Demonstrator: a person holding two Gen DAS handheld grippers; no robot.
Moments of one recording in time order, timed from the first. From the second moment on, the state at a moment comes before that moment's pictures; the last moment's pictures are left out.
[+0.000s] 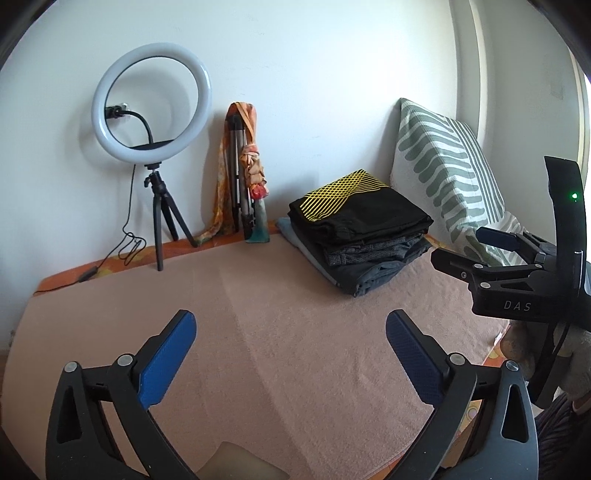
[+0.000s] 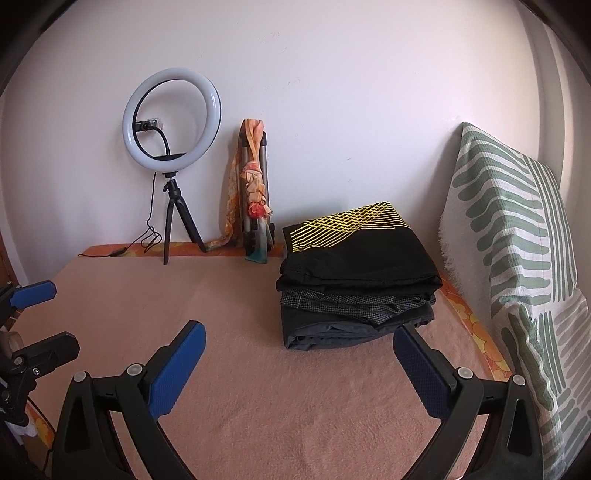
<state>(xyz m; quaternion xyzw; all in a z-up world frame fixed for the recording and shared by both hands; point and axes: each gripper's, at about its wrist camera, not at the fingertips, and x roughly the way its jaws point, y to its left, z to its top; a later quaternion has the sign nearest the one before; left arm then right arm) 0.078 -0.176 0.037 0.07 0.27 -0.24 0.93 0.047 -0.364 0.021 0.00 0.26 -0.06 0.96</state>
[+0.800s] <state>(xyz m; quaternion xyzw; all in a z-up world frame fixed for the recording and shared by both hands) 0.064 -0.180 0.037 0.08 0.26 -0.24 0.93 0.041 -0.374 0.020 0.01 0.26 -0.07 0.96</state>
